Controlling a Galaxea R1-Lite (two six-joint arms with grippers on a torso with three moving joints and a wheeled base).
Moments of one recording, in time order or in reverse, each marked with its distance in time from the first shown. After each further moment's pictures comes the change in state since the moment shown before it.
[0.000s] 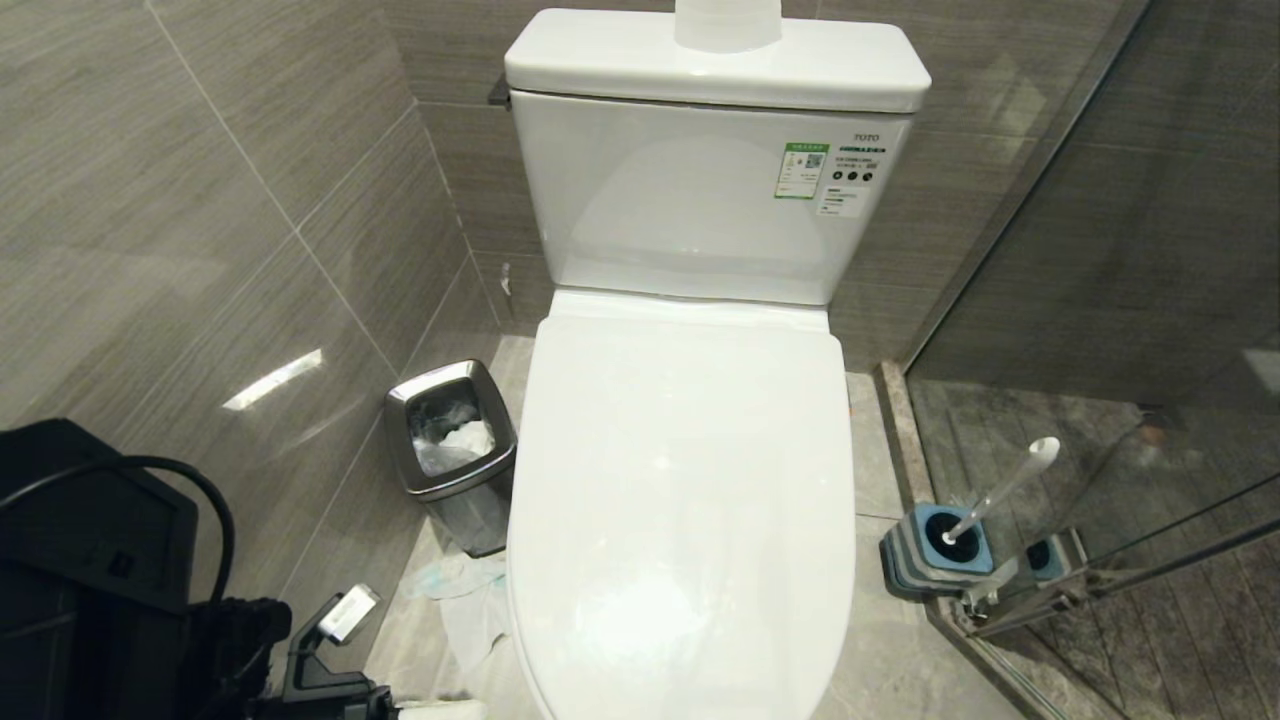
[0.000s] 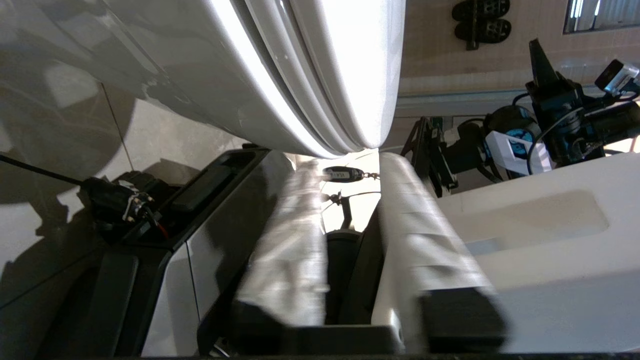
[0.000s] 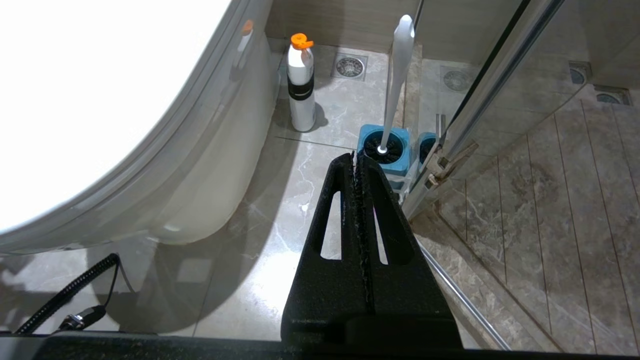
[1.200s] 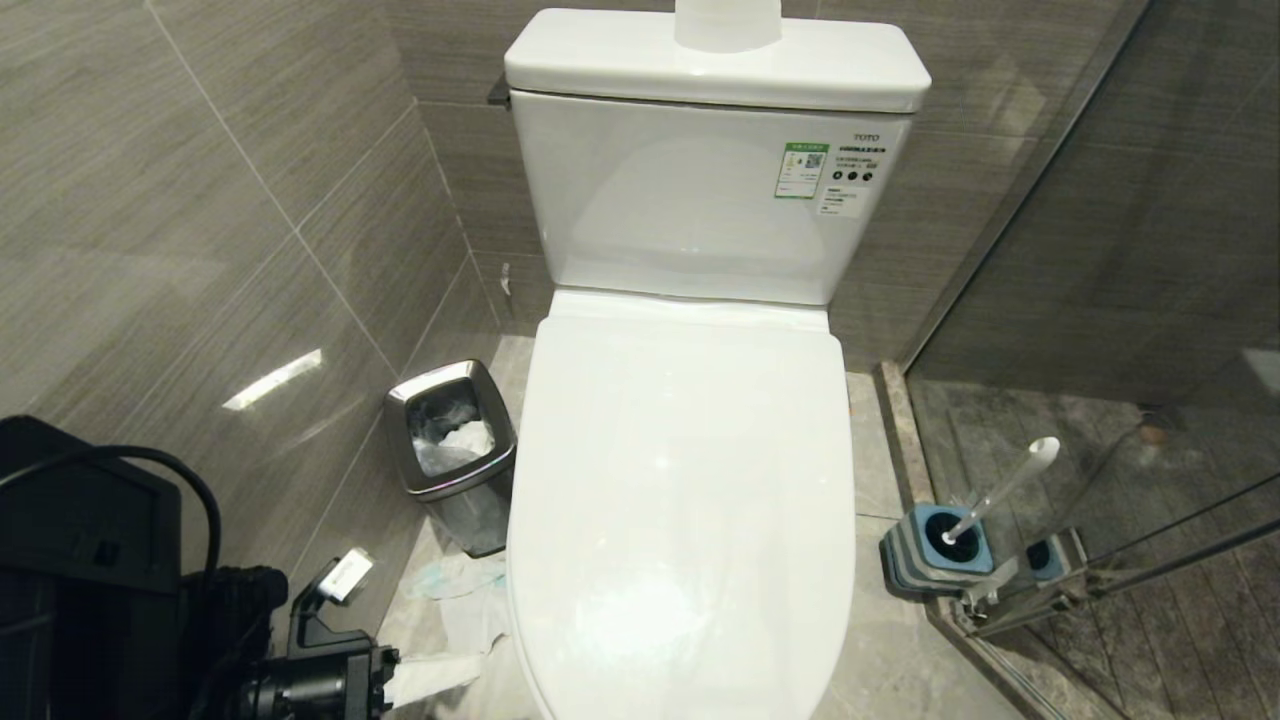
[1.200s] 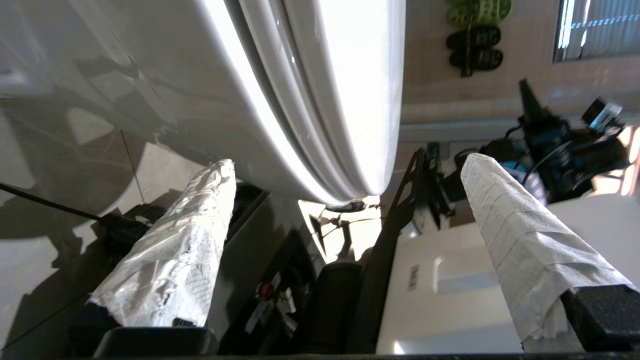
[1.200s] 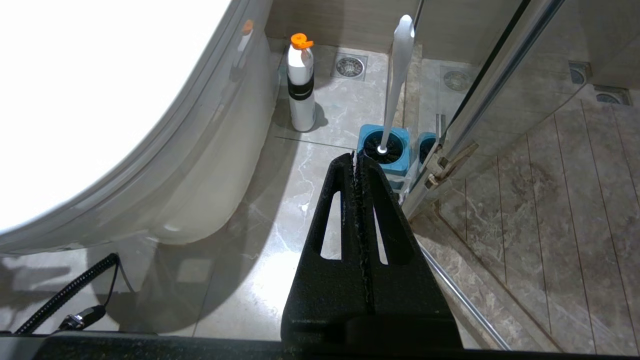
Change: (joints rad) left arm 0.023 -0.027 -0.105 0.000 -0.007 -0.117; right arm 0.000 0.000 0.000 0.000 0.000 0.000
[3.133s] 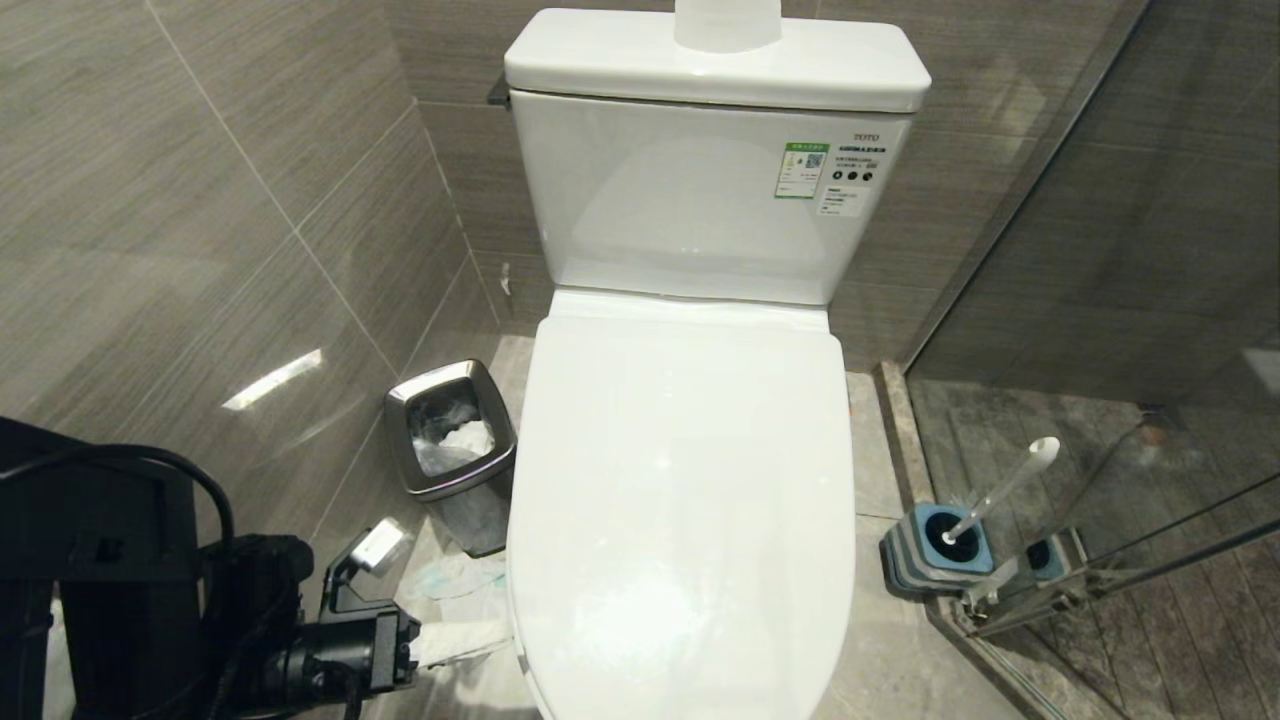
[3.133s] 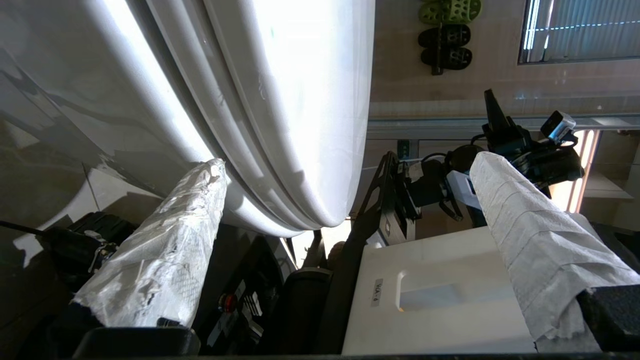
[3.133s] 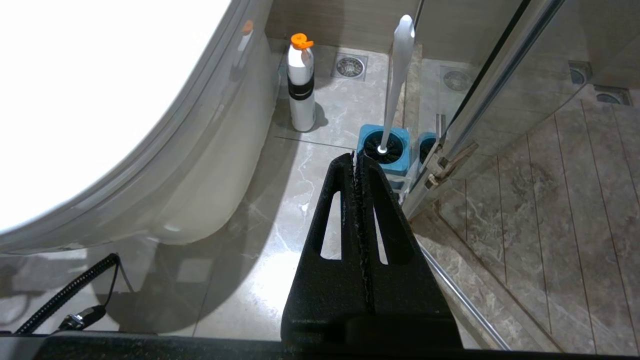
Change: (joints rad) left arm -0.087 -0.049 -0.078 0.000 0.009 -0.197; right arm 0.000 0.000 0.000 -0.001 0.000 0.000
